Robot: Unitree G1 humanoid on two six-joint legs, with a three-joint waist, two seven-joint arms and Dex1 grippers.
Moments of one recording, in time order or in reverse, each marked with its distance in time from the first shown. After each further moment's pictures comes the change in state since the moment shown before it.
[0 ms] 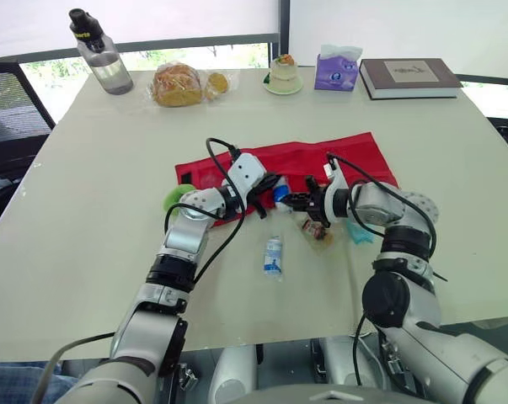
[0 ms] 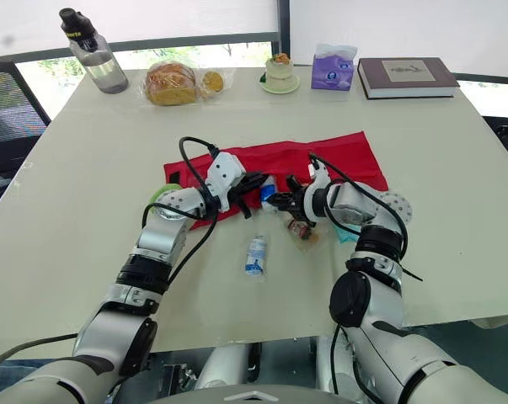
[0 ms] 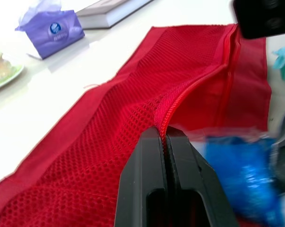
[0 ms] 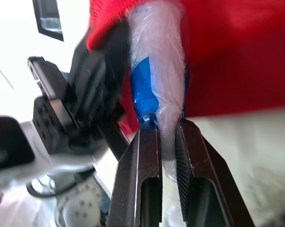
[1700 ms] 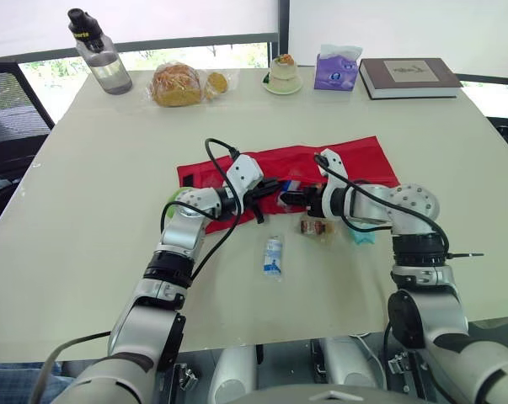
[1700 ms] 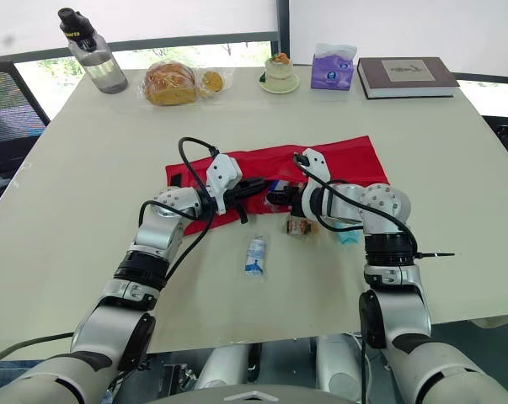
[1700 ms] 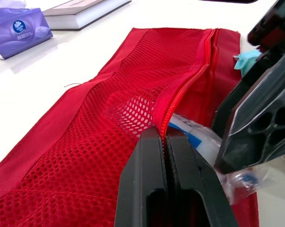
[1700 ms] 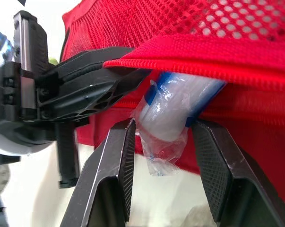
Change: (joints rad) left arm -0.027 0.022 0.011 0.096 -0.071 -0.022 -0.171; right arm 0.133 -0.232 0.678 -0.267 -0.418 -0.261 0.673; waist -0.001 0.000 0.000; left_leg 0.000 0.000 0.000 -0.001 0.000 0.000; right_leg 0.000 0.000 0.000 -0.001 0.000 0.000
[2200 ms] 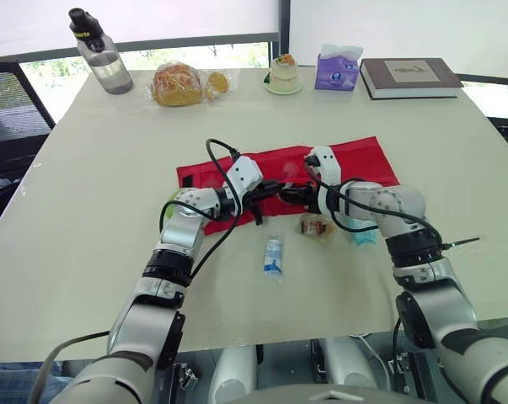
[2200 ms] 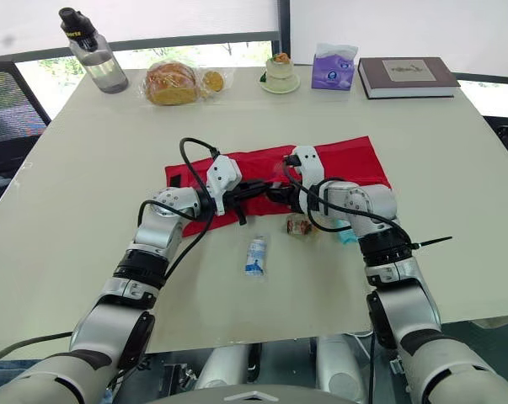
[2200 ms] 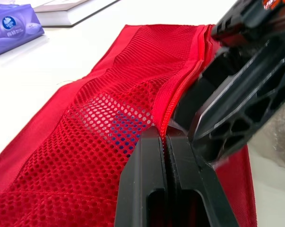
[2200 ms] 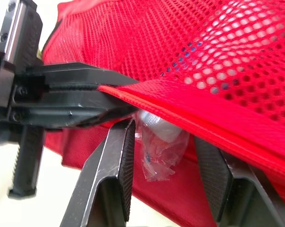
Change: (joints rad) left arm -0.010 0.006 -0.005 0.027 0.004 -0.022 -0.027; right arm -0.020 -0.100 0.204 0.043 -0.248 -0.203 0.314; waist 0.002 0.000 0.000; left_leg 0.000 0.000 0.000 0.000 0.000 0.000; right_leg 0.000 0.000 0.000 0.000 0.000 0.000
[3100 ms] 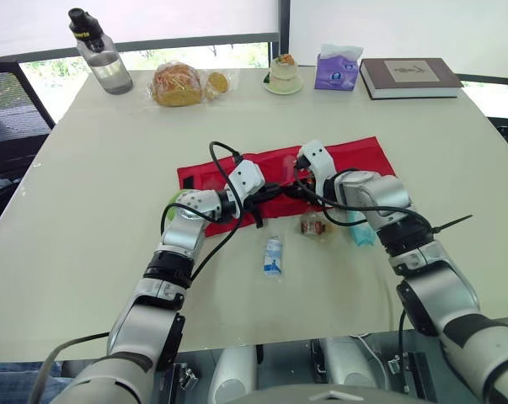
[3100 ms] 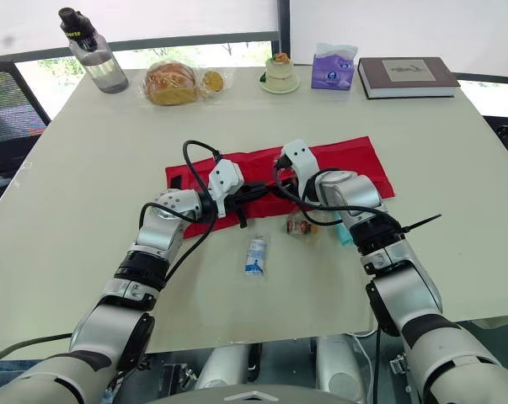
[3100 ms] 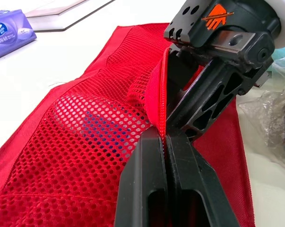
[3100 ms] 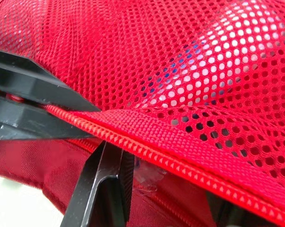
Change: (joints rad) left arm 0.006 0.002 -0.013 0.010 0.010 -0.048 -0.007; right arm -0.092 -0.015 0.155 0.146 -0.308 -0.208 0.210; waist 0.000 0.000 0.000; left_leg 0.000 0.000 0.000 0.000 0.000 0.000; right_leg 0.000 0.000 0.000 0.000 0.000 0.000
